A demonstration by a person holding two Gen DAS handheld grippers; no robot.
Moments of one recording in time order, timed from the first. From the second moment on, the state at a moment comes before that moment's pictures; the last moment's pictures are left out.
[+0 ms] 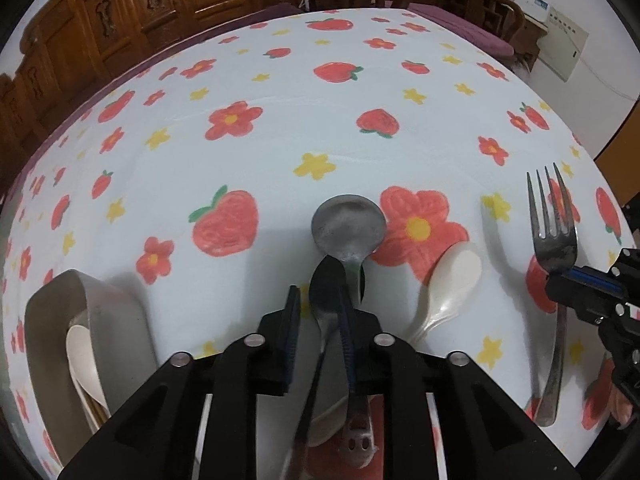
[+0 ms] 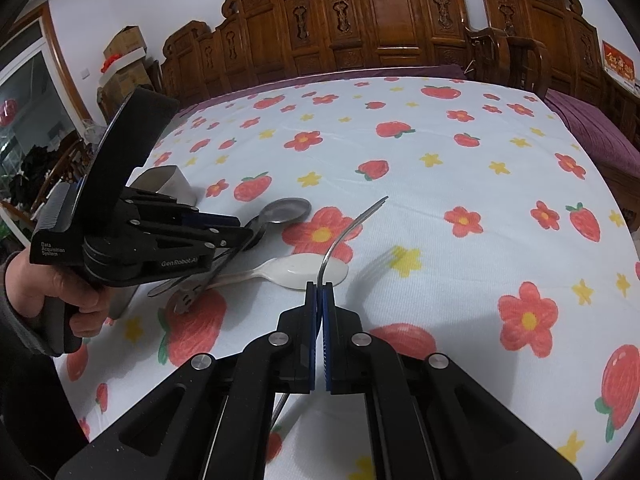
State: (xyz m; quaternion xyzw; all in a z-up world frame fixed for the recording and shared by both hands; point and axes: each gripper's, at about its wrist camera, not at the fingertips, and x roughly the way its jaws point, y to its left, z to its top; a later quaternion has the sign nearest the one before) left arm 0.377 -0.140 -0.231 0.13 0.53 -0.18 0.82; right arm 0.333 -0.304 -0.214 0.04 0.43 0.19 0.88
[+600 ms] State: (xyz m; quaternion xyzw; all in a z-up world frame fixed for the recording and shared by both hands) left arm 0.373 -0.161 -0.230 0.12 0.52 -0.21 0.82; right arm 0.333 -0.307 -0.213 0.04 0.43 0.19 0.88
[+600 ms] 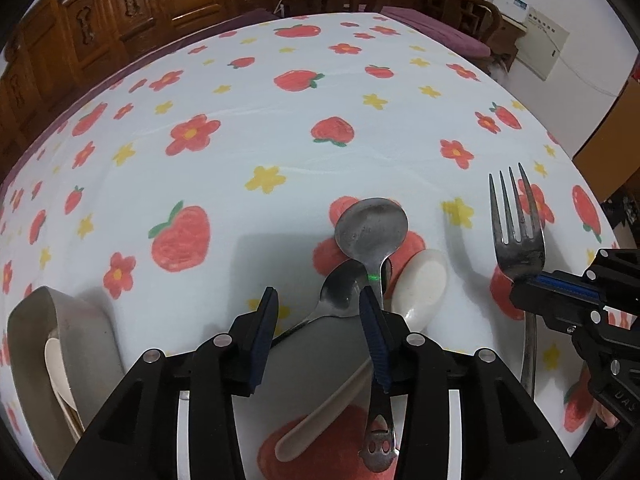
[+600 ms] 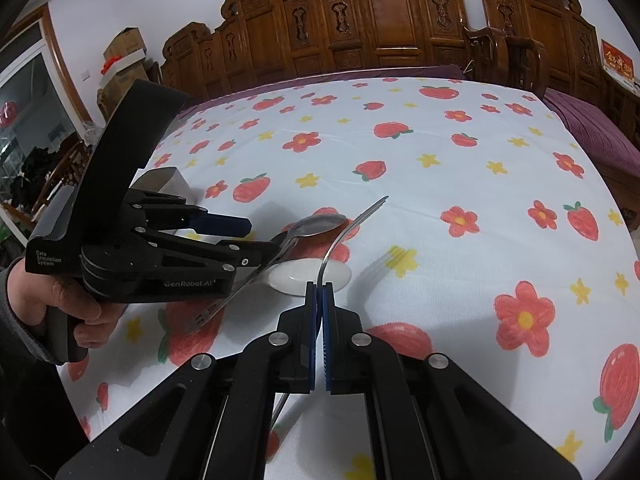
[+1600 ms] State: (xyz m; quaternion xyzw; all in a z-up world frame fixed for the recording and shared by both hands) left arm 0.358 -0.182 -0.220 0.13 0.51 -0.26 0.81; right arm 0.334 -0.327 -0.214 0.06 0.43 0.18 0.88
